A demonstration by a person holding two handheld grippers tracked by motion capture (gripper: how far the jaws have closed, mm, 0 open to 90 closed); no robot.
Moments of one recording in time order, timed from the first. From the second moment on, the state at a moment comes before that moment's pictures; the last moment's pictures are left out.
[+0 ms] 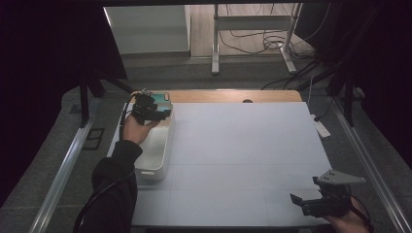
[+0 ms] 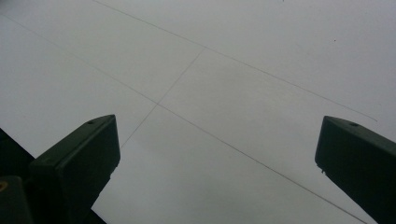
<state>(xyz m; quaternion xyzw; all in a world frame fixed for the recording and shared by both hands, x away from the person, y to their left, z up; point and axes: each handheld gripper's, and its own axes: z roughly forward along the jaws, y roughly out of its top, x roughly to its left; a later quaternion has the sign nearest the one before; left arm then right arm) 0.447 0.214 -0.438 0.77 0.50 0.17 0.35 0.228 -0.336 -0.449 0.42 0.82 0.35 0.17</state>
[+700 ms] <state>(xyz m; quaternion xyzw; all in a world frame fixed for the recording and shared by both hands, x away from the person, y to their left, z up) 0.425 0.219 -0.434 0.78 0.48 0.16 0.38 0.228 -0.336 -0.449 0.42 0.82 0.35 0.17</state>
